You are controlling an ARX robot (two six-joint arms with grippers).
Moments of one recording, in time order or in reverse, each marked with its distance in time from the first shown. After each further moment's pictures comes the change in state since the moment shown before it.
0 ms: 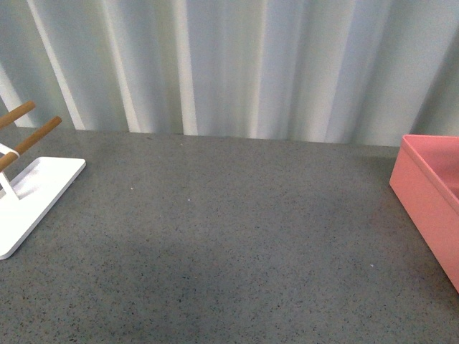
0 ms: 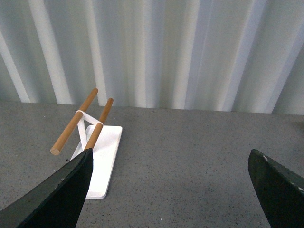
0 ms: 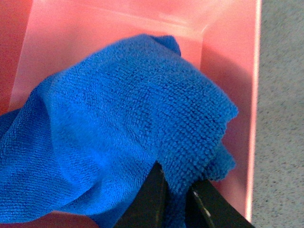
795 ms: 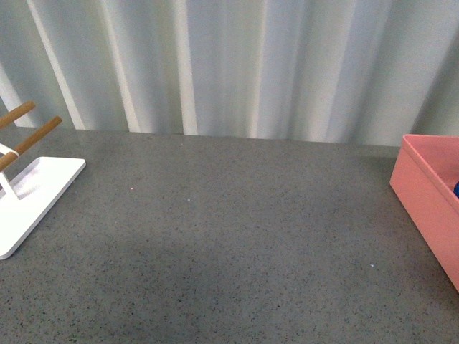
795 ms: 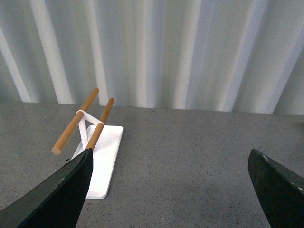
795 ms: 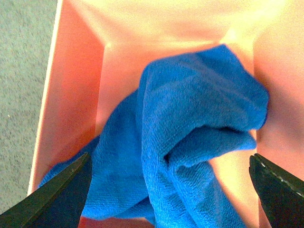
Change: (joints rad) left arm 0.000 0.000 0.000 0.000 0.000 0.000; right arm 0.012 -0.080 0.031 -0.091 -0.211 0.244
